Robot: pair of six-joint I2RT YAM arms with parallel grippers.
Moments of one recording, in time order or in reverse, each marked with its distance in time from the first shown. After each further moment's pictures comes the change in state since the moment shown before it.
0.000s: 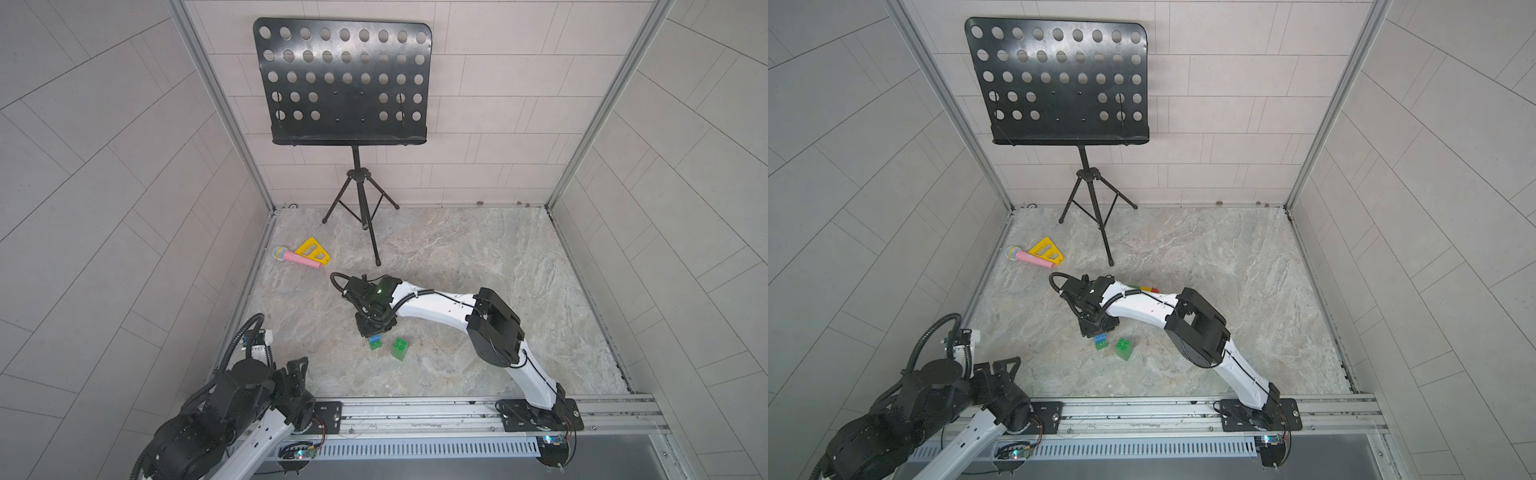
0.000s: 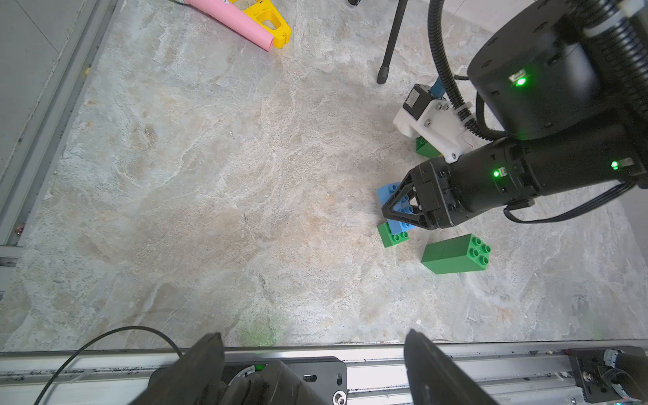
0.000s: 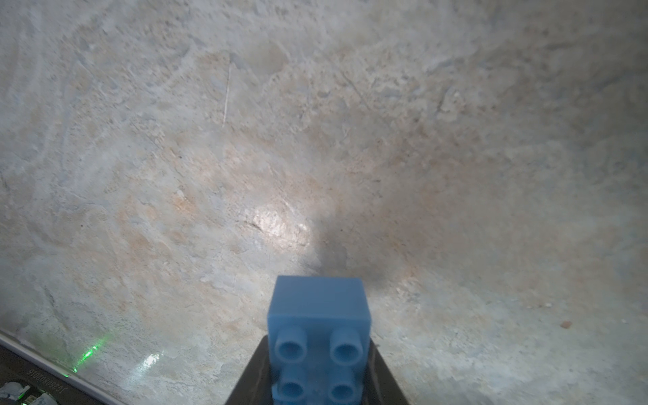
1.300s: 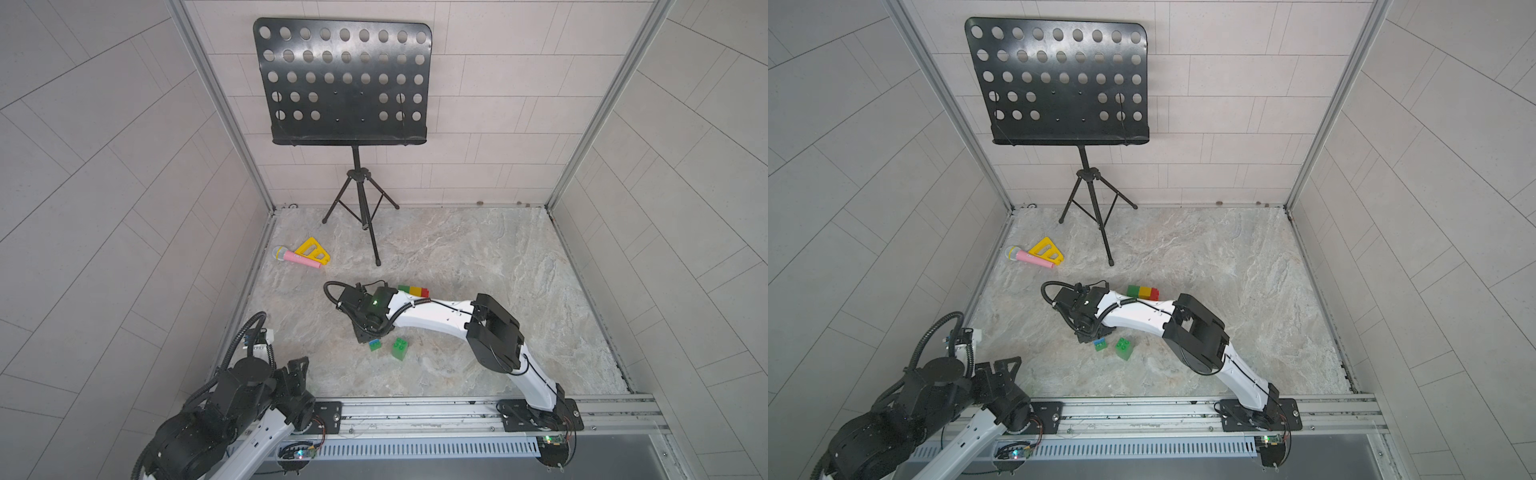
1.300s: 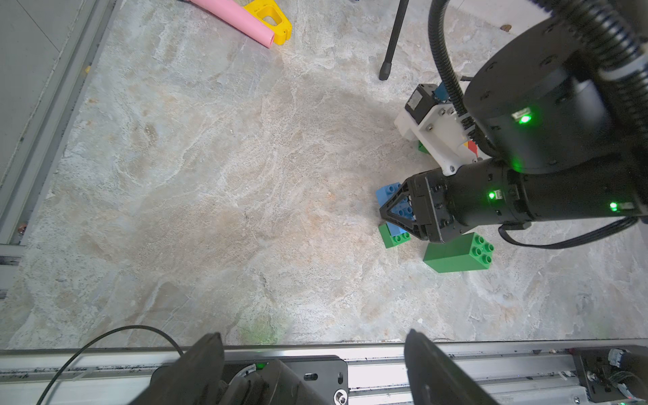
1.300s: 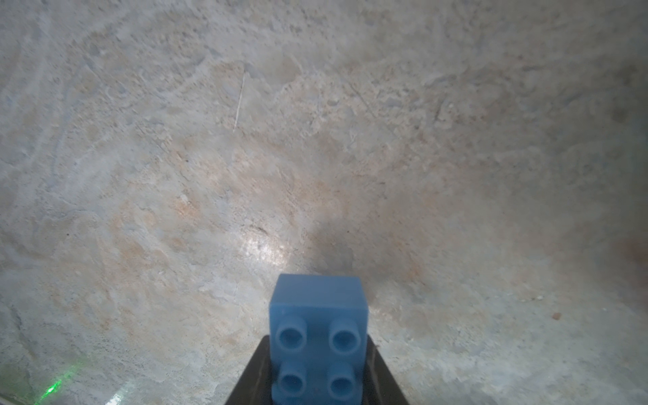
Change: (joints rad) left arm 0.002 0.014 0.000 0.000 0.002 0.004; right arm 0.059 -0.005 -0.042 0.053 0.154 0.032
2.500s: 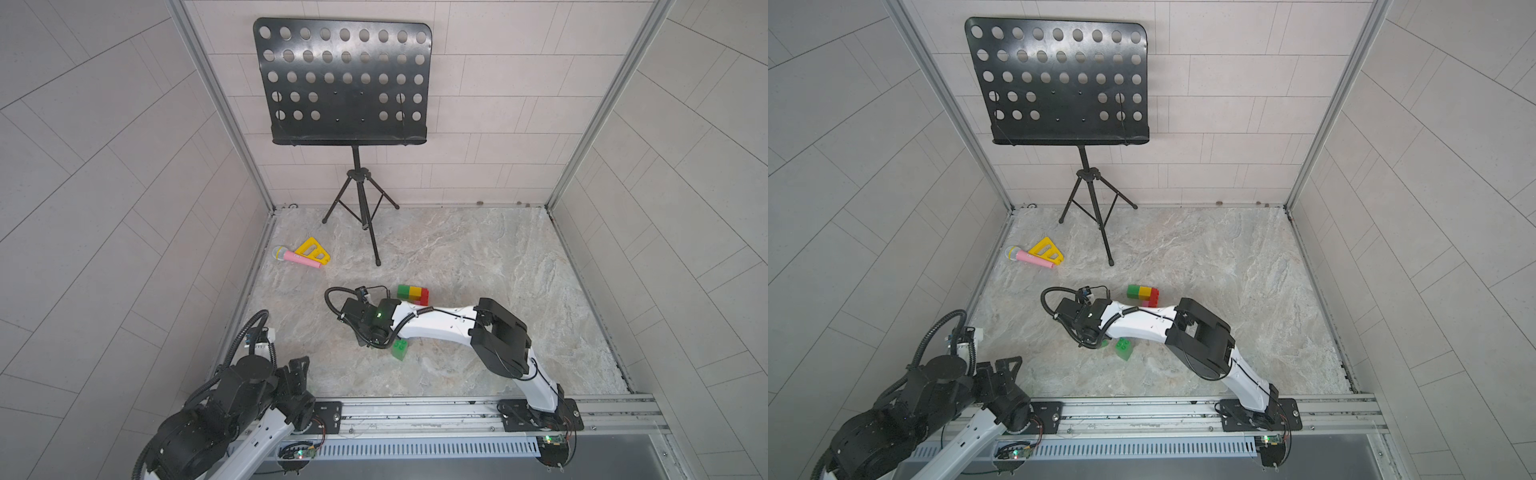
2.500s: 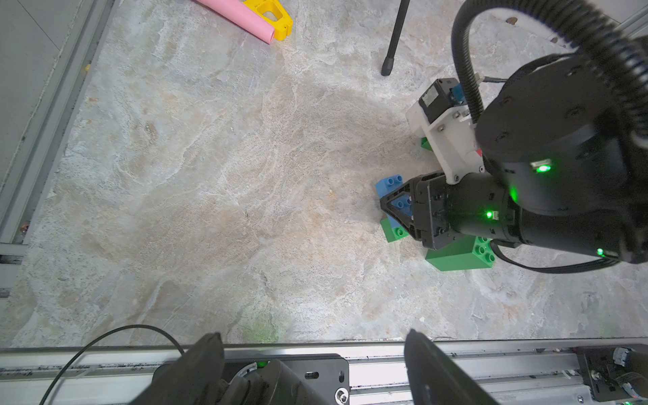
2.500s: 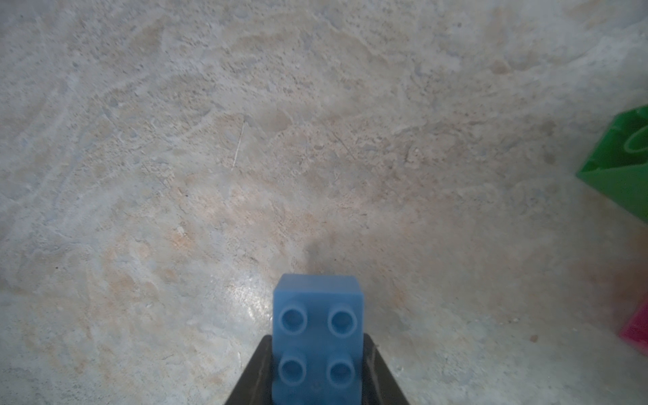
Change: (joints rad) left arm 0.001 0.018 0.000 0.000 0.003 0.003; right arm 0.029 -0.062 -0.135 0.158 0.148 -0.001
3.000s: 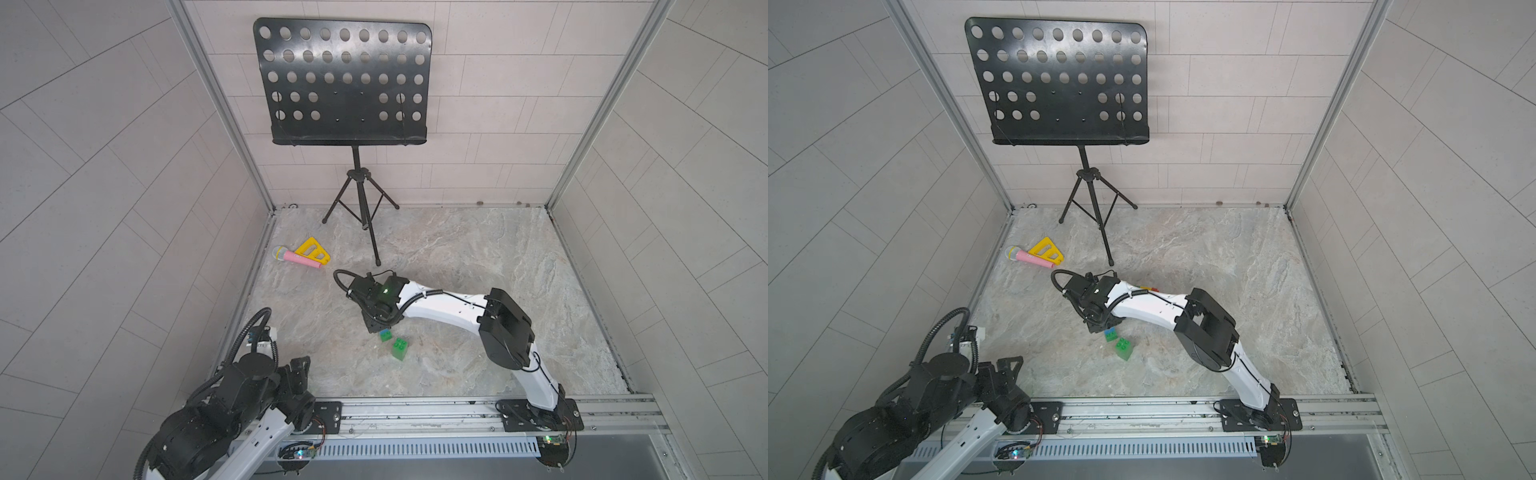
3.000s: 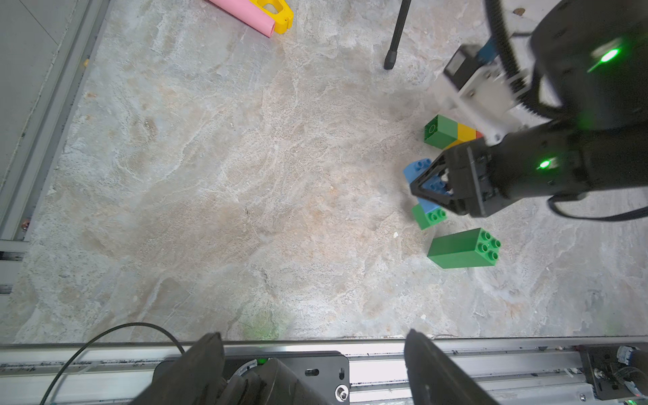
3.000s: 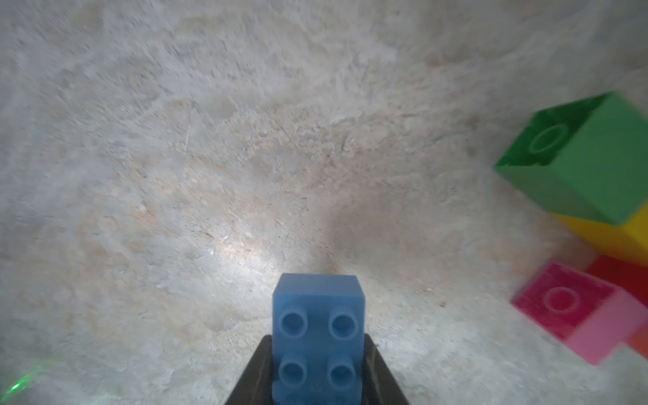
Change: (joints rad) left arm 0.011 0.027 0.000 0.000 0.009 0.008; right arm -0.108 -0.049 0.127 -0.240 -0.134 -0.097
